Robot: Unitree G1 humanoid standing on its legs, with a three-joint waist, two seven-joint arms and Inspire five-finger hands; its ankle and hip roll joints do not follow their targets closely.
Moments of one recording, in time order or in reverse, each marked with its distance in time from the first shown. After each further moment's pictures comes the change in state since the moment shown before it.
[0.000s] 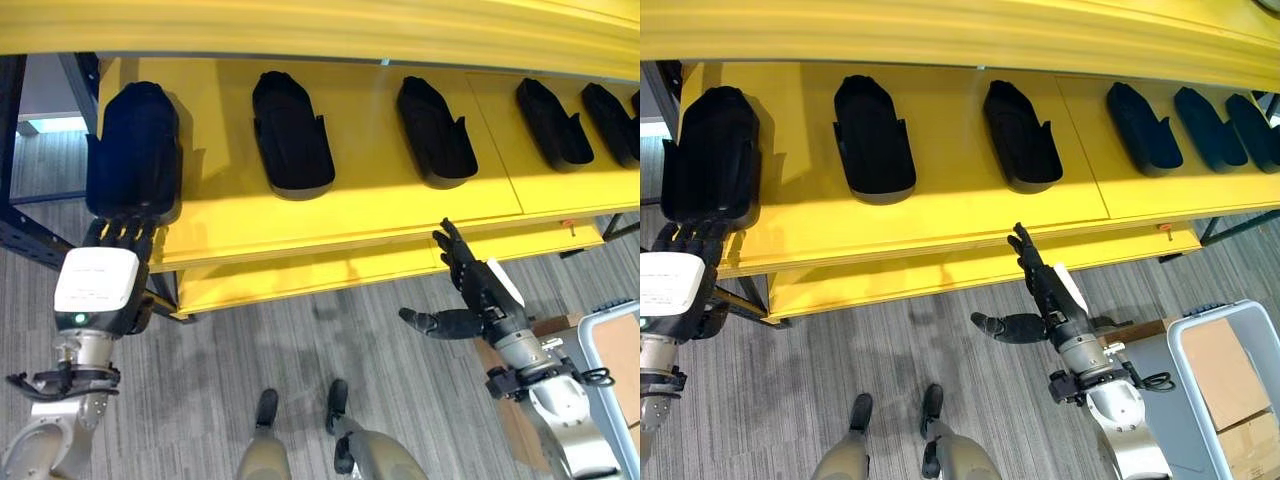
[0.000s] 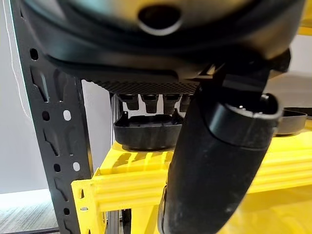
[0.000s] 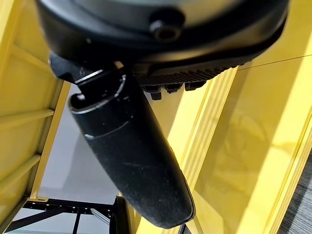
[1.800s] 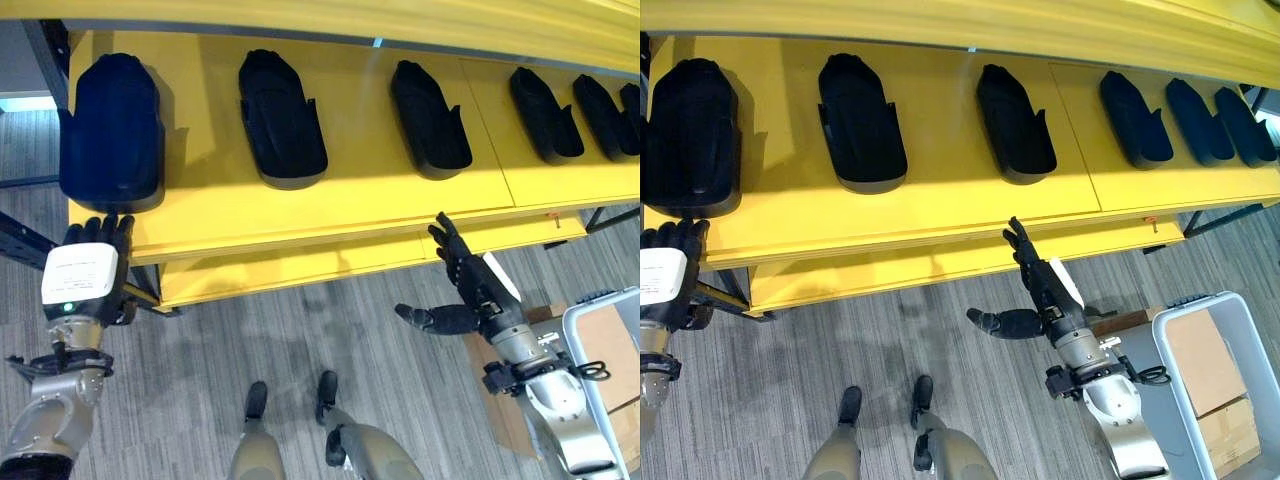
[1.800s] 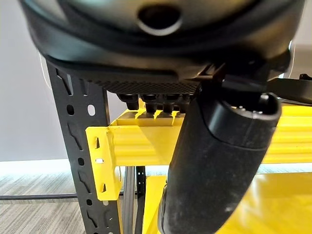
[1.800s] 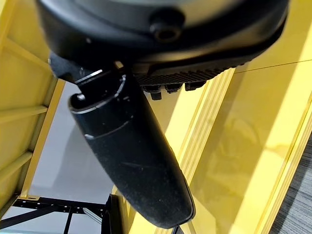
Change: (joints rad) left arm -0.165 0.047 -0.077 0.233 -0.078 0.059 -0.001; right arm -0.033 -0.001 0.022 0.000 0.000 0.000 -0.001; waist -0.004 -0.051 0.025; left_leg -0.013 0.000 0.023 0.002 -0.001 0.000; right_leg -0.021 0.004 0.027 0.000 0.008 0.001
